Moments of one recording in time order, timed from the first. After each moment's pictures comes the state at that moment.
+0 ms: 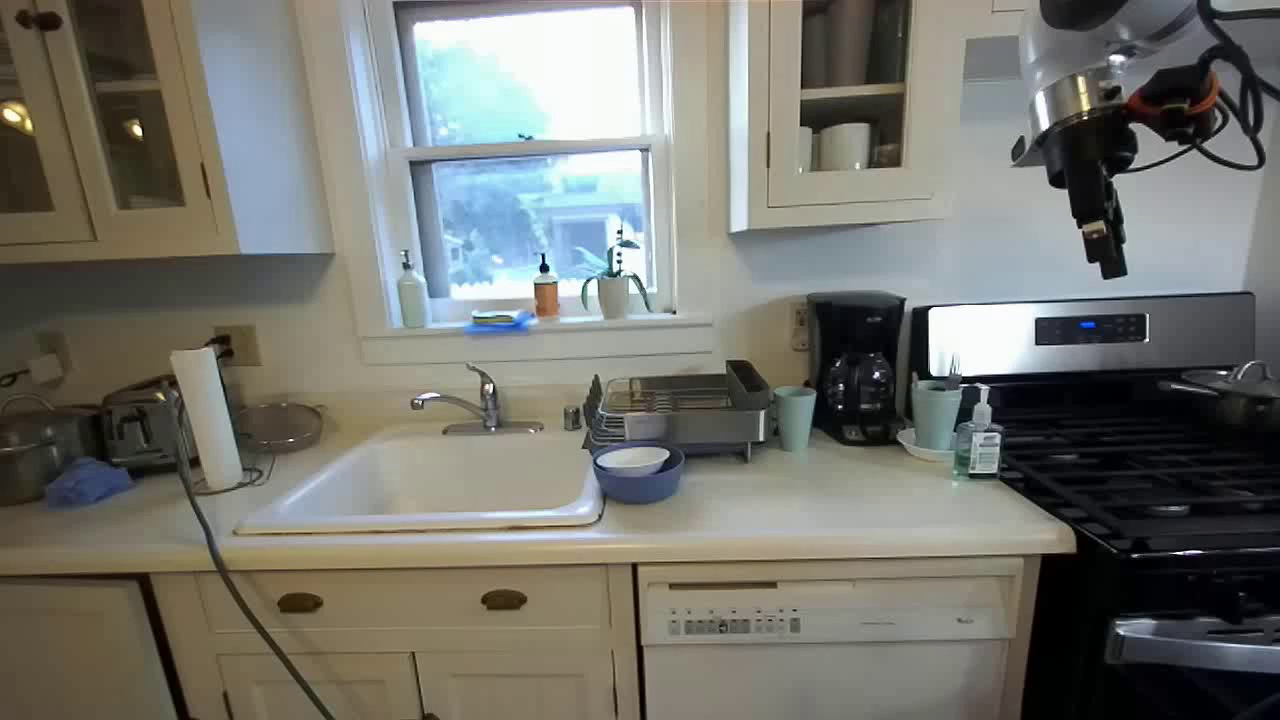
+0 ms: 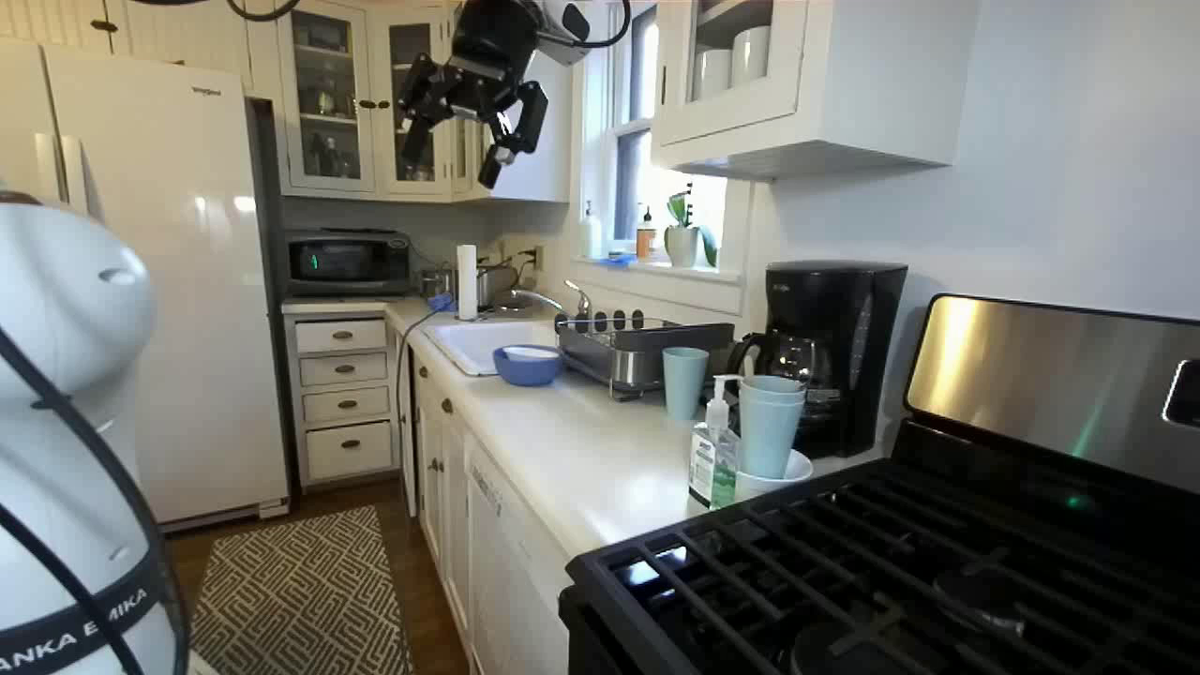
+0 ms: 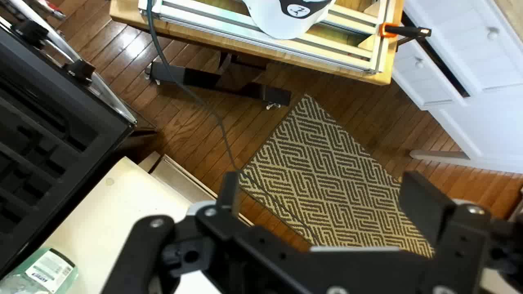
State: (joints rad) arm 0.01 -0.48 -0.25 -2.09 -0.01 1.27 -0.38
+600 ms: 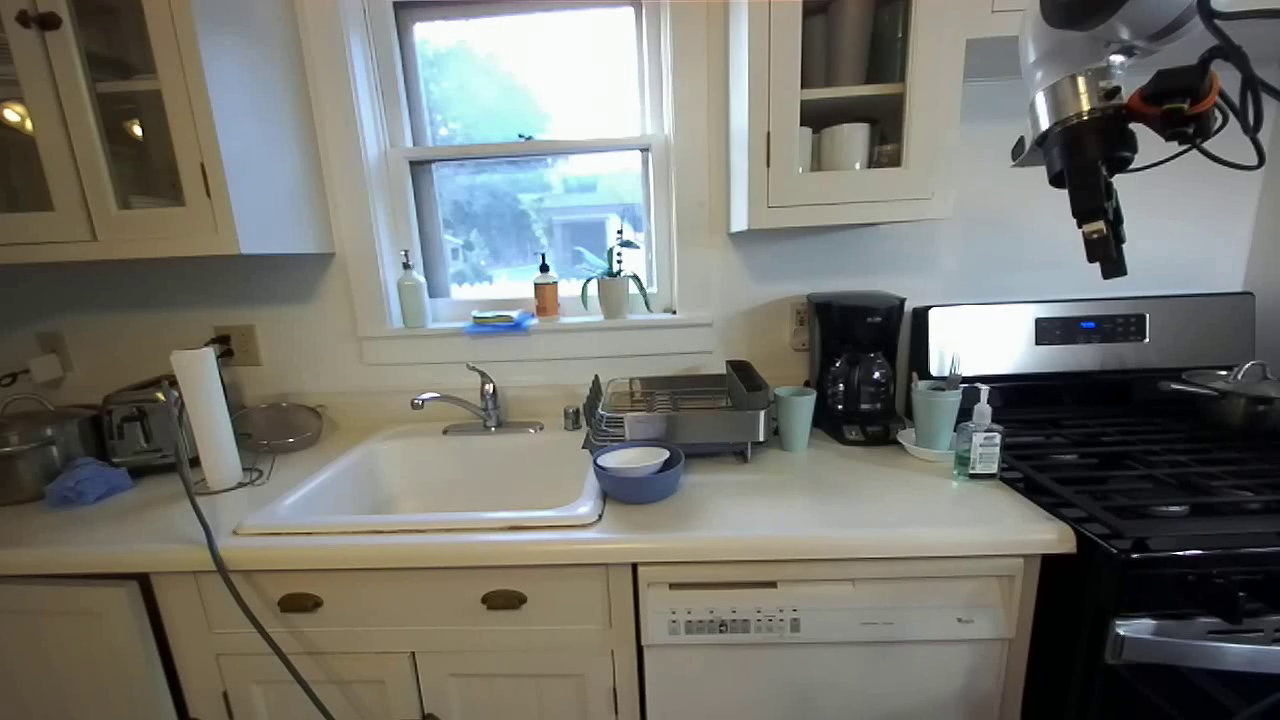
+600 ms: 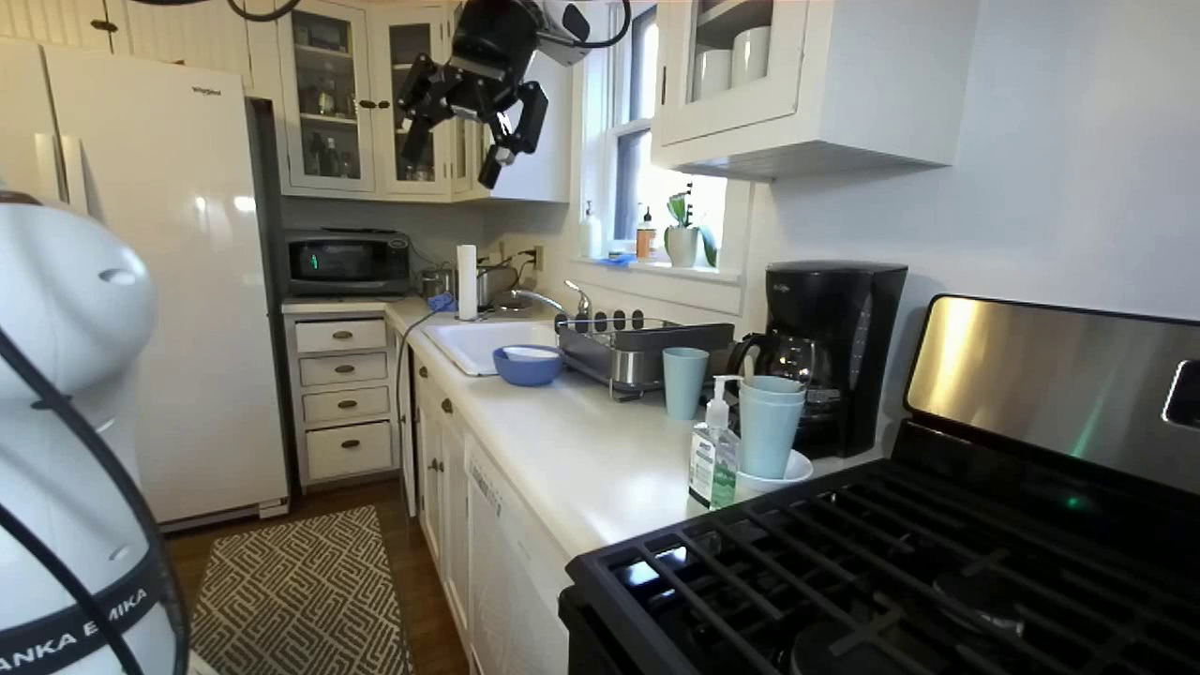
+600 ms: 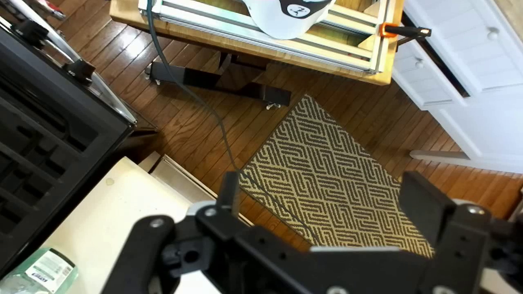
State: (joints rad) arm 0.01 -0.48 -0.25 -2.09 -0.01 1.27 -0.38
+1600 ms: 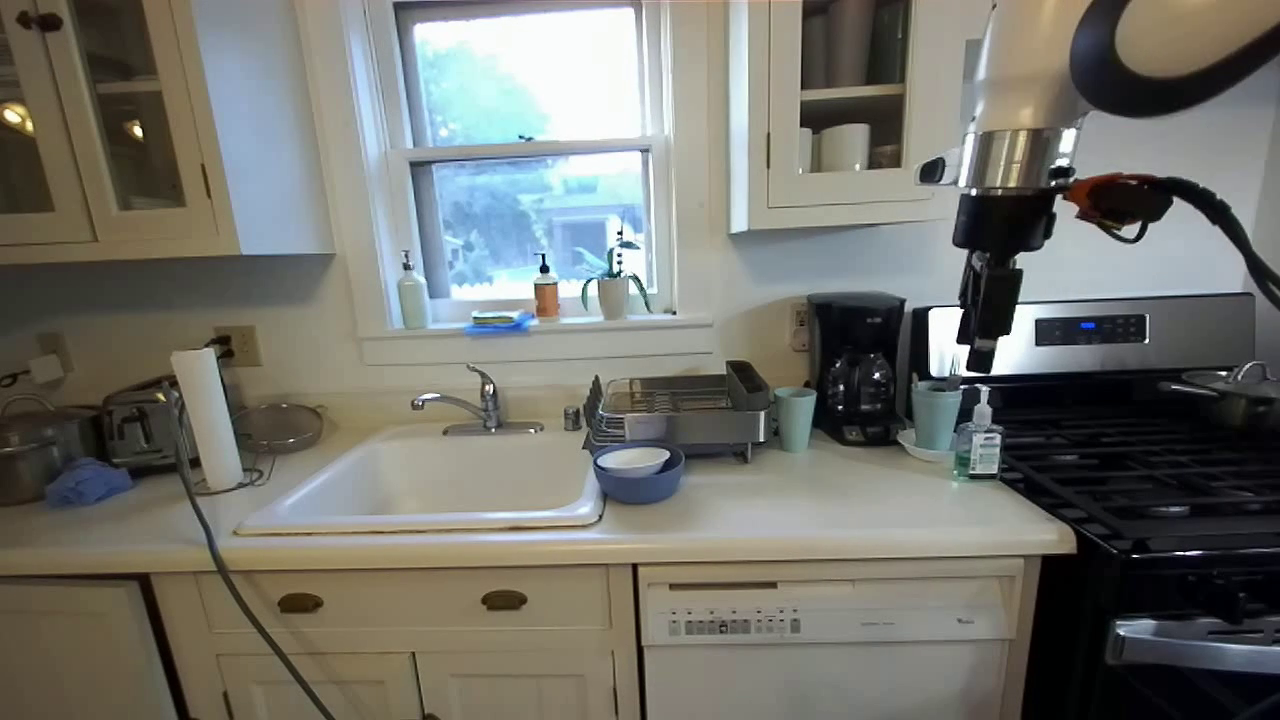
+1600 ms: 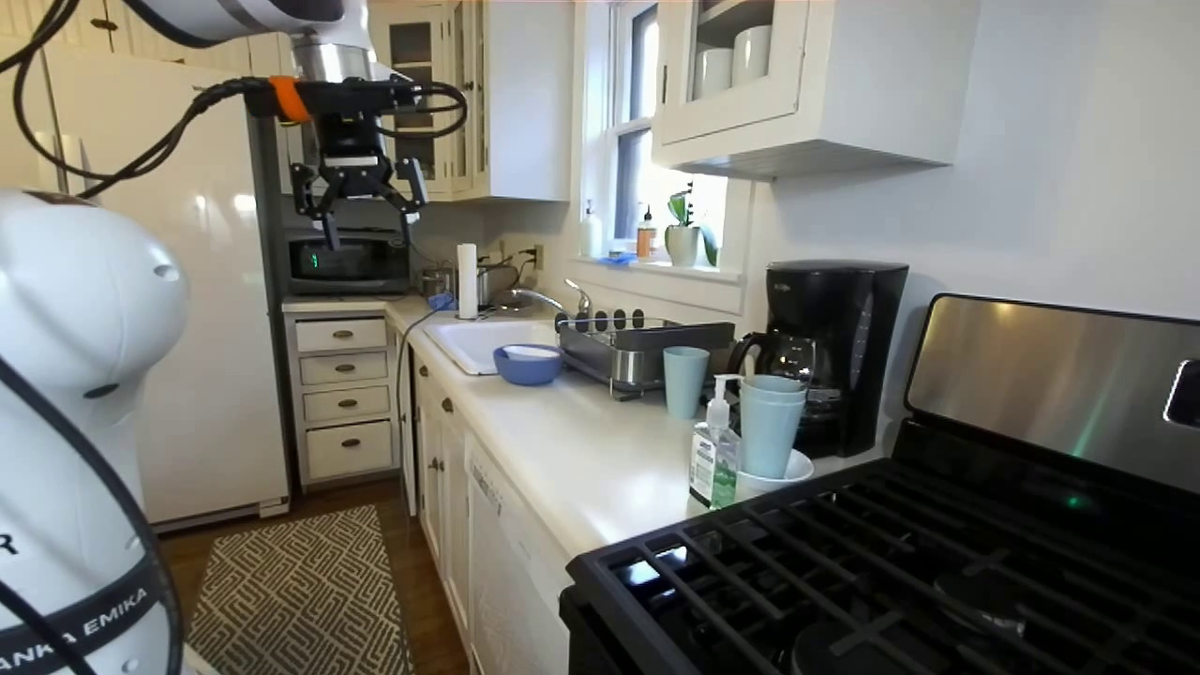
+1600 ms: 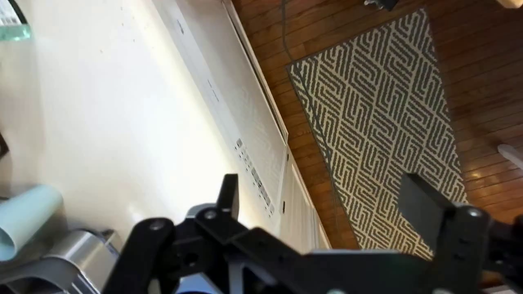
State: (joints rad) arm 0.20 -0.75 0.12 -2.57 -0.03 1.95 -0.30
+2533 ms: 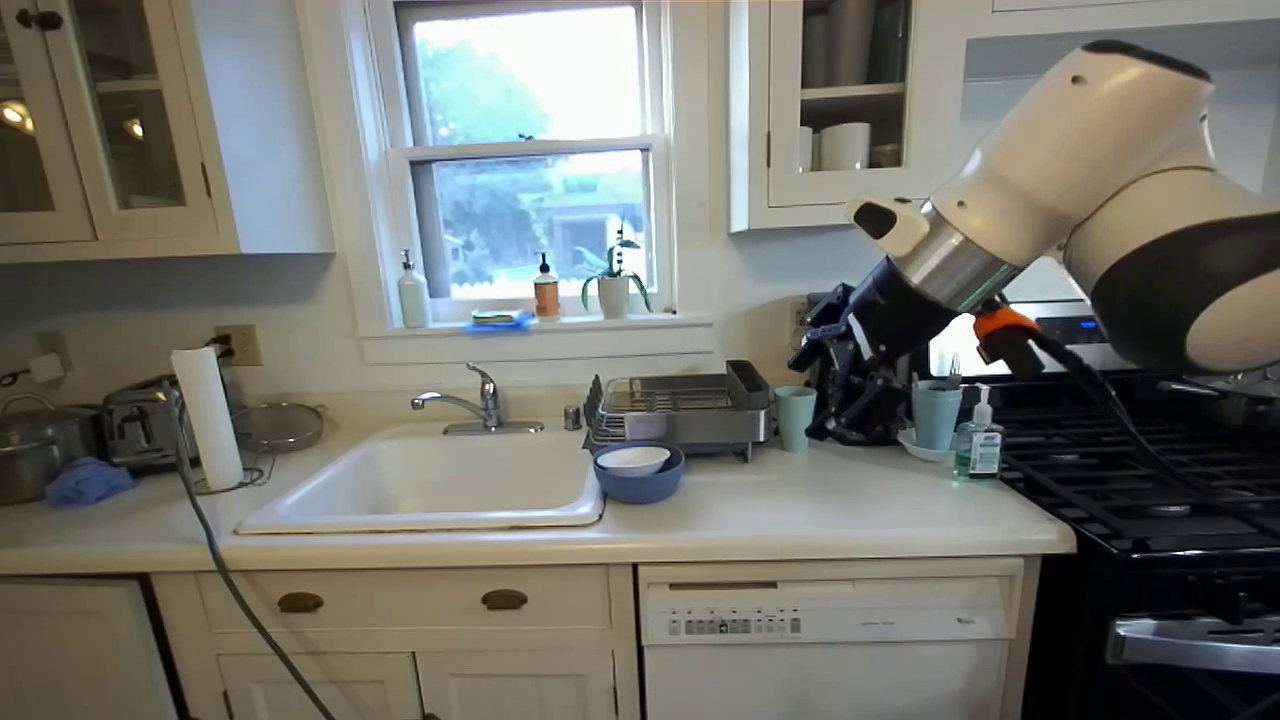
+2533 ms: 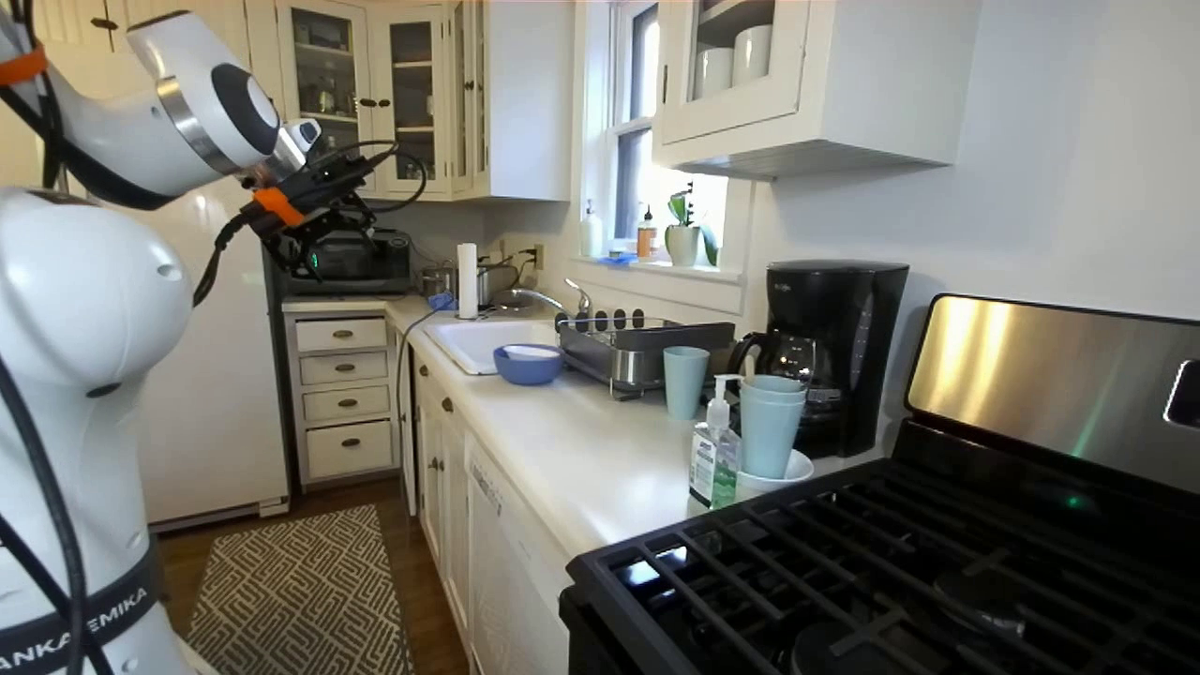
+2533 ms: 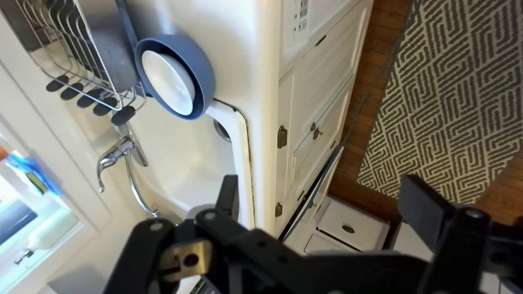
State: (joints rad) arm 0.21 -0.57 0.41 -2.77 -0.34 2.91 -0.20
